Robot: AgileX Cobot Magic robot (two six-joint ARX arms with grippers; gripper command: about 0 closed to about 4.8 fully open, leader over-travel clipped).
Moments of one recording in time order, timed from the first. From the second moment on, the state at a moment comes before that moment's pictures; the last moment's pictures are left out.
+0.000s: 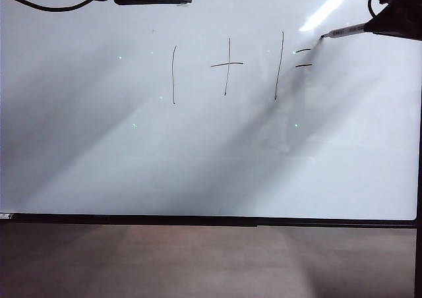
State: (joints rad) left arm -0.72 1.18 0.74 0.43 -0.05 0.09; right arm -0.07 1.36 0.74 0.73 -0.49 0.10
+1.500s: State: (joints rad) left arm -0.72 1.18 0.74 0.42 -0.05 0.09; right arm -0.21 1.35 0.71 0.68 -0.47 0.10
